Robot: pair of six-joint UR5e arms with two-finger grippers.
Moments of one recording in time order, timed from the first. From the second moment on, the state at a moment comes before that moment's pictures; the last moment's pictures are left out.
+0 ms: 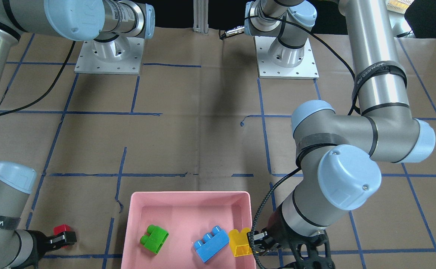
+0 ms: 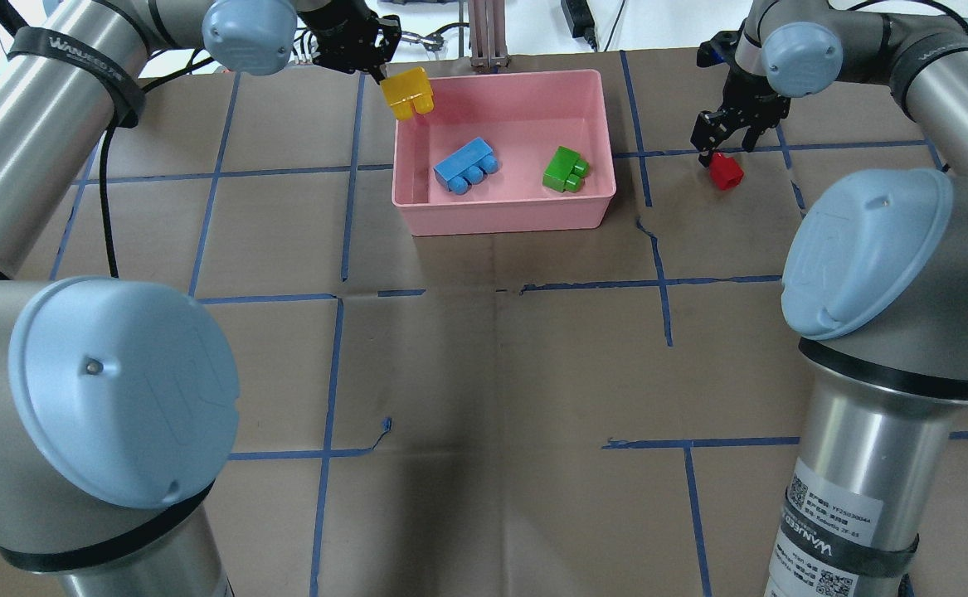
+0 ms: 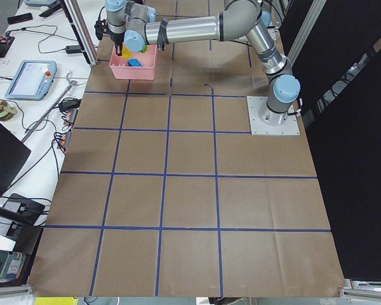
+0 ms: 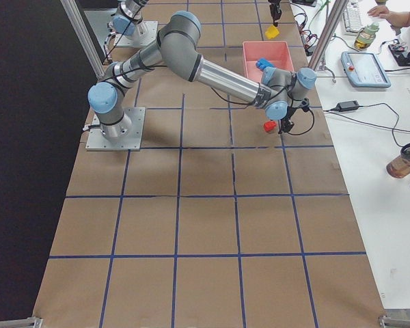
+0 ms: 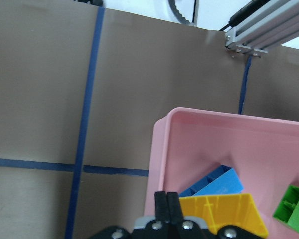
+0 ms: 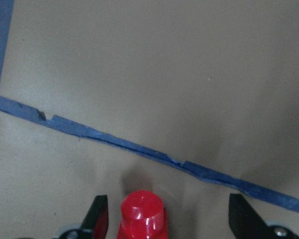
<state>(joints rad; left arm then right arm) -1.64 -2.27 -1.06 -1.17 1.39 -0.21 1.40 -0.69 1.05 -1.81 -1.59 -0.52</state>
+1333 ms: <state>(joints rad) -1.66 -1.90 -1.29 -1.51 1.53 -0.12 1.42 -0.79 0.98 -1.79 -1.59 -0.45</state>
